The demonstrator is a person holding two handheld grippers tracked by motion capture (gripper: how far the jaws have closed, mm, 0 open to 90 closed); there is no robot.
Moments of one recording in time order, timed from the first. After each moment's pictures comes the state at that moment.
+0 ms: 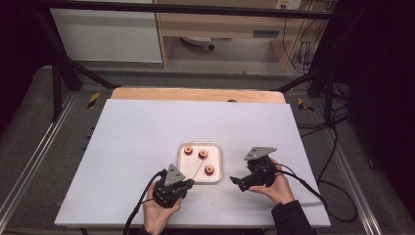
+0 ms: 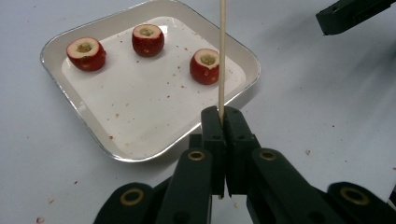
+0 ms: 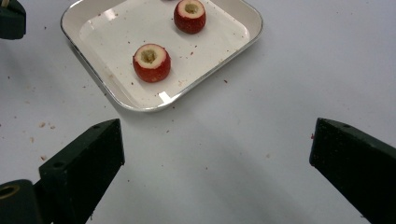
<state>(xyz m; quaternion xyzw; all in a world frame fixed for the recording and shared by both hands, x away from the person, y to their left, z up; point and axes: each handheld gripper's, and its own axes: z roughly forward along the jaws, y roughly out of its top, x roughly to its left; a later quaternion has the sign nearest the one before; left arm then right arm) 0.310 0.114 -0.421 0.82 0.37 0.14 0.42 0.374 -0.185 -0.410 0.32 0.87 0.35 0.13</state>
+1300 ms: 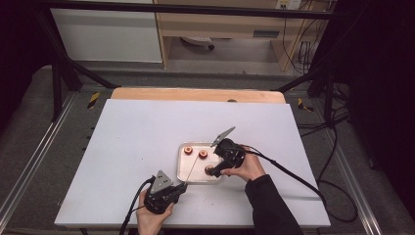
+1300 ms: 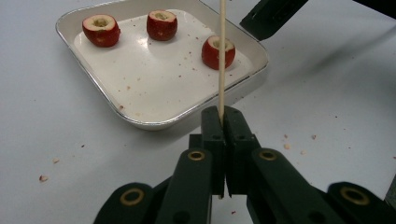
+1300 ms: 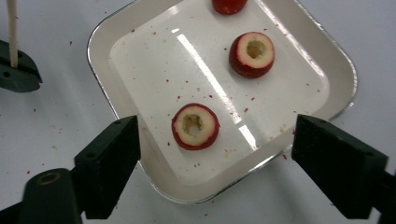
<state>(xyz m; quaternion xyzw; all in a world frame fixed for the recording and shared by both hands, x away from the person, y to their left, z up) 0.301 0.136 -0.442 0.79 0.39 0.13 0.45 0.427 -0.101 -0.400 0.27 0.92 0.27 0.03</state>
